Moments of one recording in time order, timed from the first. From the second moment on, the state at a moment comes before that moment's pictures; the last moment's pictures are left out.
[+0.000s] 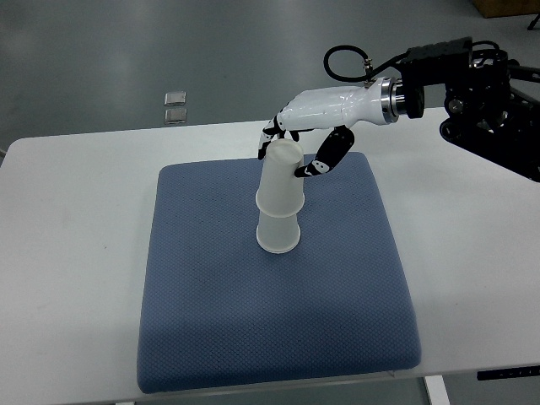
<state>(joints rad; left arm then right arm) -0.07 0.00 -0.15 -0.15 0.08 0.03 0.05 1.26 -0.48 0.23 1.16 -1.63 0.31 0.45</state>
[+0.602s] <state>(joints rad) -0.07 0.00 -0.15 -0.15 0.08 0.03 0.05 1.26 -0.48 0.21 1.16 -1.62 0.30 0.46</state>
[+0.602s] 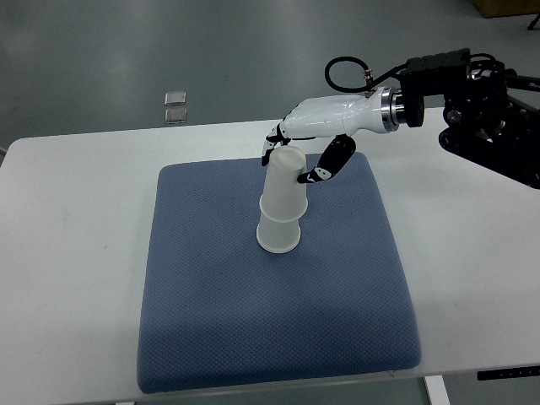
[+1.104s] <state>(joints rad) -0.07 0.00 -0.15 -0.15 0.08 0.03 0.05 1.25 -0.50 0.23 1.16 -1.59 0.30 0.45</state>
